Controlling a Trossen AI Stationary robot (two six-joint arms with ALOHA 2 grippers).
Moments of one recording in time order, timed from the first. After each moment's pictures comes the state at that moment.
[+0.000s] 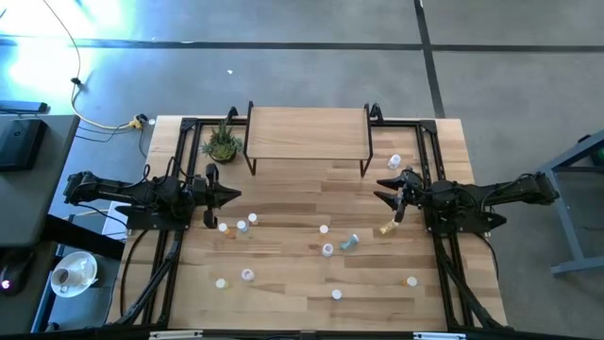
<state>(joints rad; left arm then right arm) 0.00 0.16 0.01 0.13 -0.22 -0.05 0.12 0.21 0.01 0.07 0.41 0.30</state>
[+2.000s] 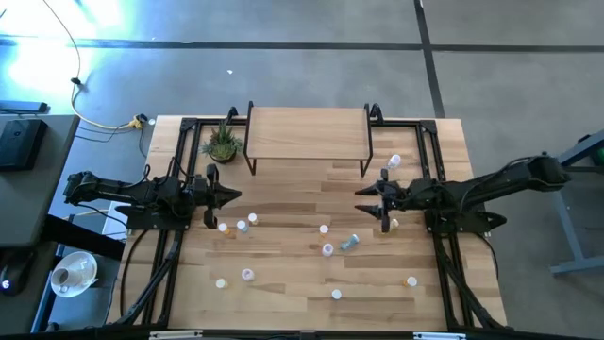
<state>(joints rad) 0.00 0.16 0.01 0.12 -0.22 -0.08 0.12 0.85 0.22 0.47 0.16 0.09</state>
